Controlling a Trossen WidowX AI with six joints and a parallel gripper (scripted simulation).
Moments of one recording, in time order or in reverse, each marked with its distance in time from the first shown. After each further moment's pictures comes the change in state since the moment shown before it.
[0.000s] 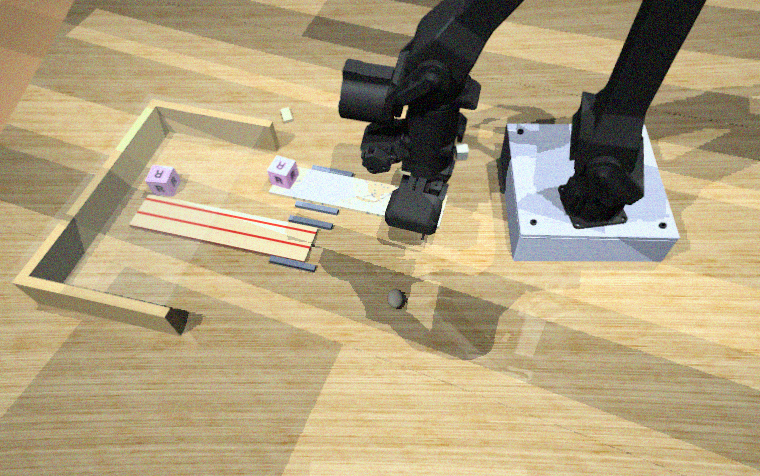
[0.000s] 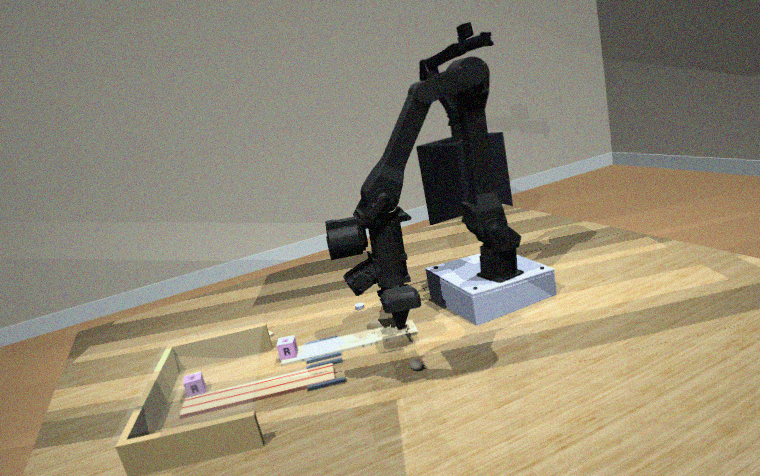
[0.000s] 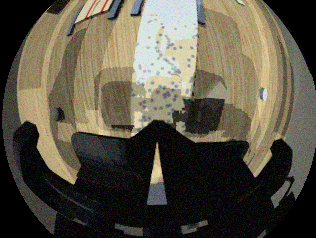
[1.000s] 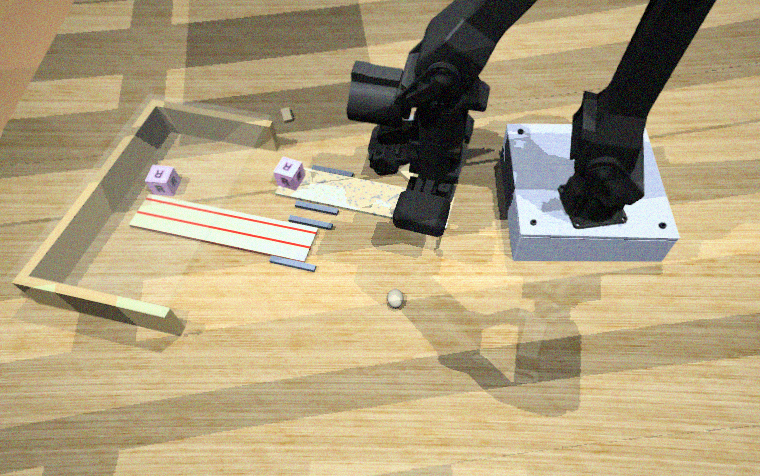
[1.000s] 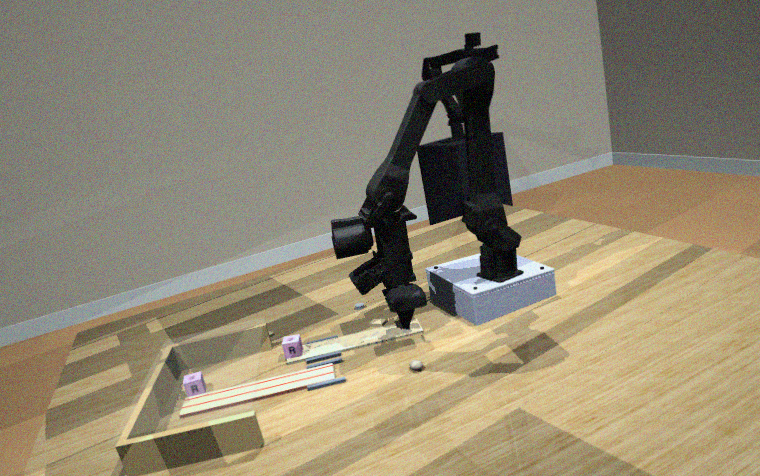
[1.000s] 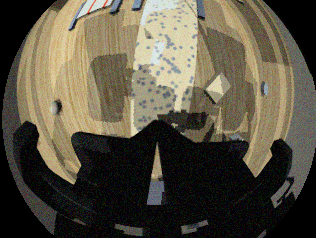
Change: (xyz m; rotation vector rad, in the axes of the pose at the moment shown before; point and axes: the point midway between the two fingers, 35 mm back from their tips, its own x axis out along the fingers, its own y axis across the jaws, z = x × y) arm 0.001 0.000 -0.010 0.000 0.003 0.000
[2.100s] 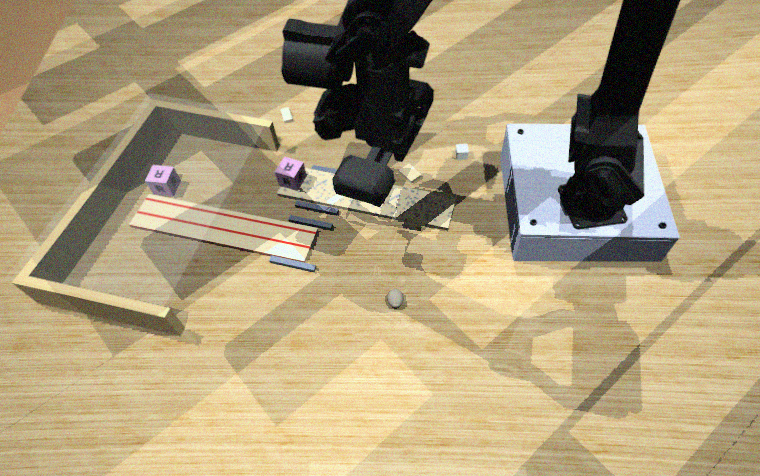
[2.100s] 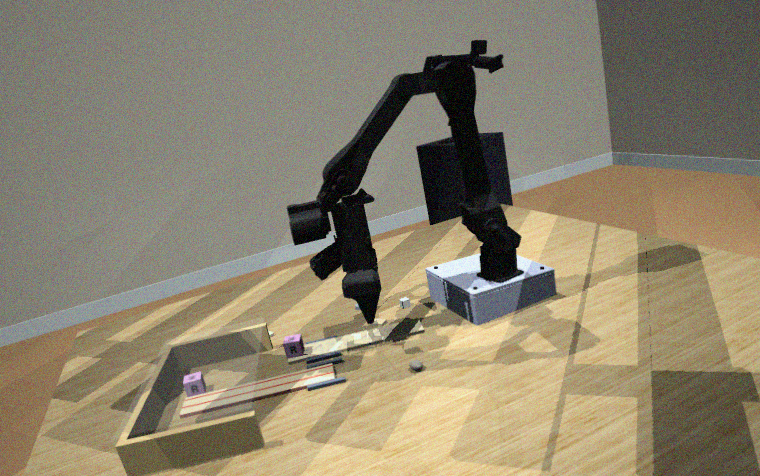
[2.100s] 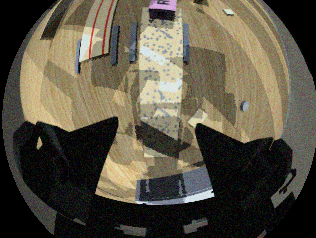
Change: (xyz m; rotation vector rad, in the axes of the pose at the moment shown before) arm -0.046 0.004 0.064 0.088 0.023 -0.002
